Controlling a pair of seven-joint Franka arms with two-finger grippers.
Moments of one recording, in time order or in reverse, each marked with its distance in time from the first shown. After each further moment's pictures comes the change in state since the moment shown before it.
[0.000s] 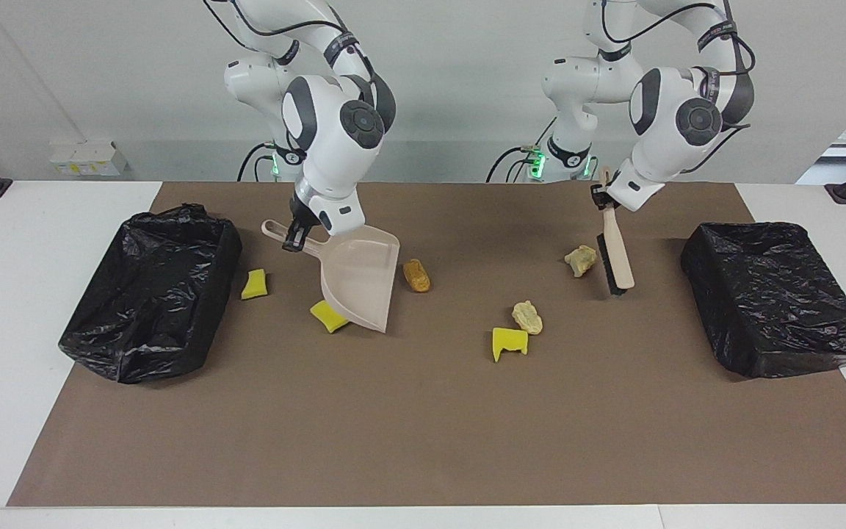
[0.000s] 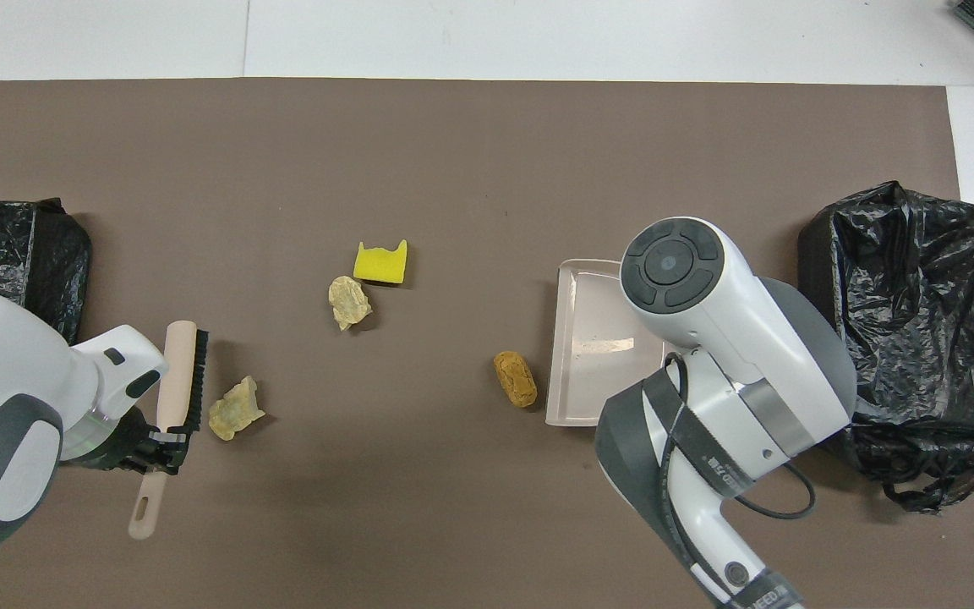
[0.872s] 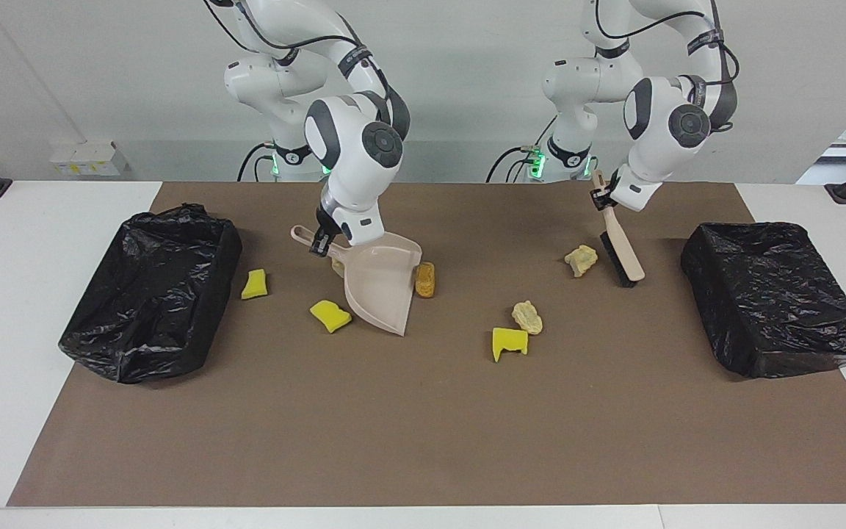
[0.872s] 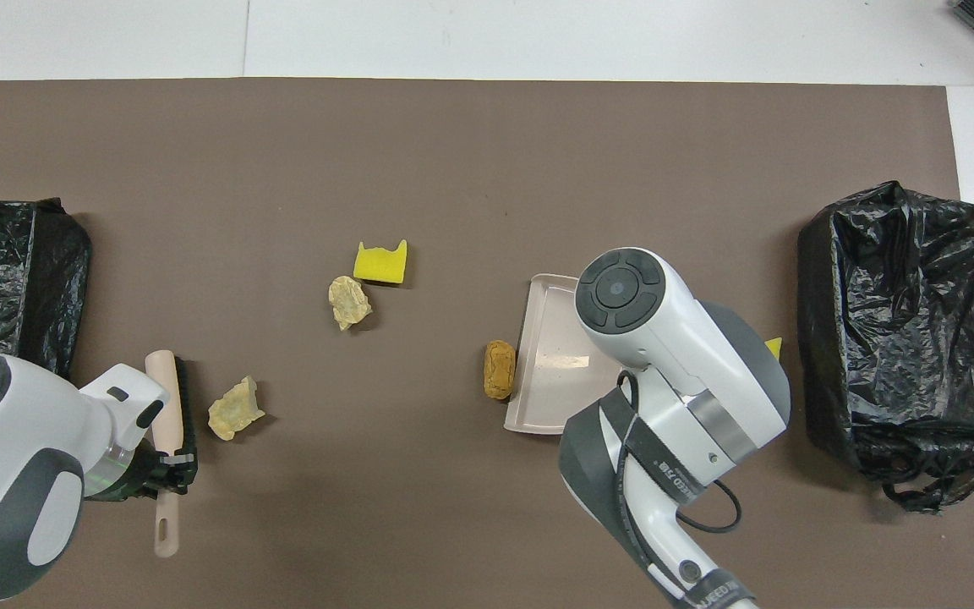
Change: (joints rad) left arm 0.021 -0.058 -0.030 -0.180 0.000 0.177 -0.182; right arm 0.046 0.035 0.004 -0.054 0.092 0.060 0.163
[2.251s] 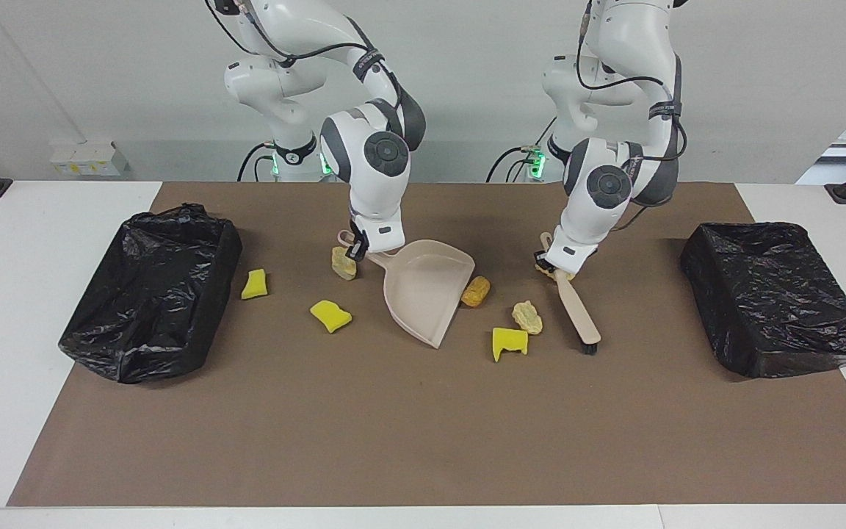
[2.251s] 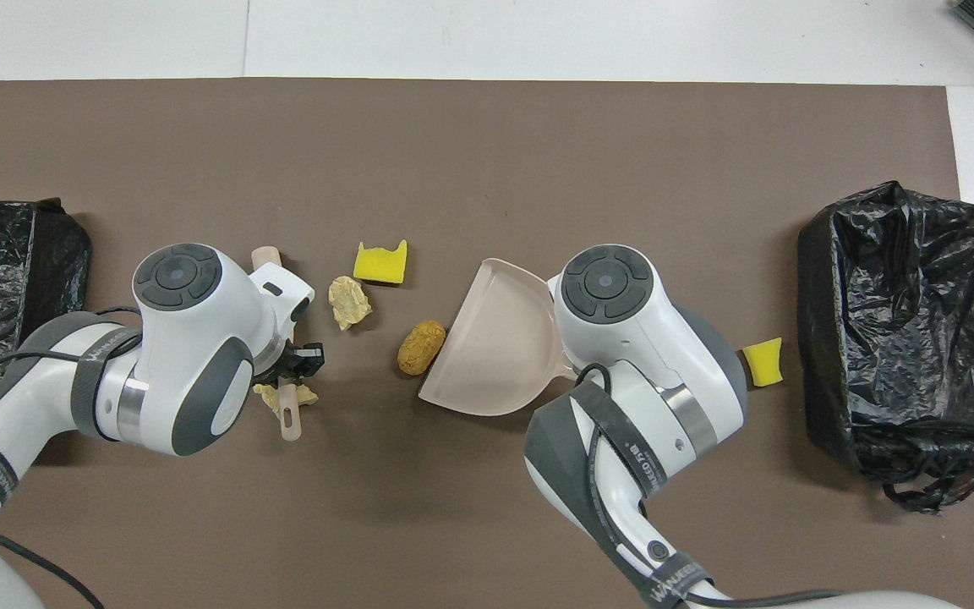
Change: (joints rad) left arm -0.222 0.435 -0.013 0.357 -0.010 0.203 -0.090; right arm 0.034 0.058 0.004 0.011 0.236 0.142 0.162
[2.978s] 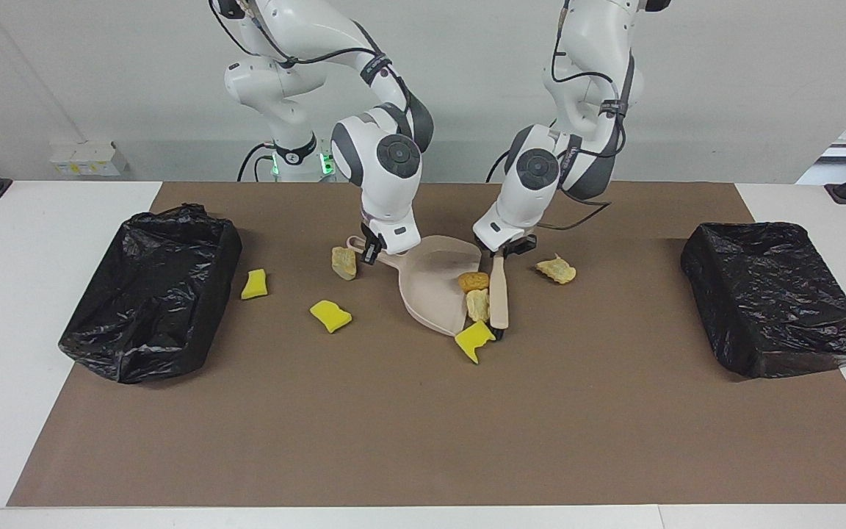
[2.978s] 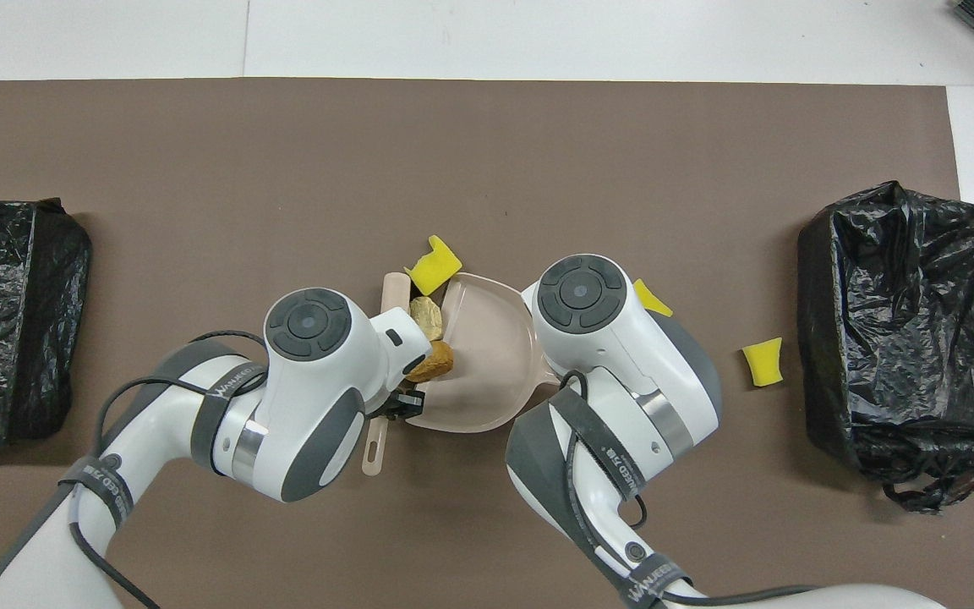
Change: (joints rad) left arm -0.249 0.001 -0.005 0.007 -0.133 -0.001 0.111; right arm 0.028 0.024 0.001 0.004 -0.001 0.011 -0.080
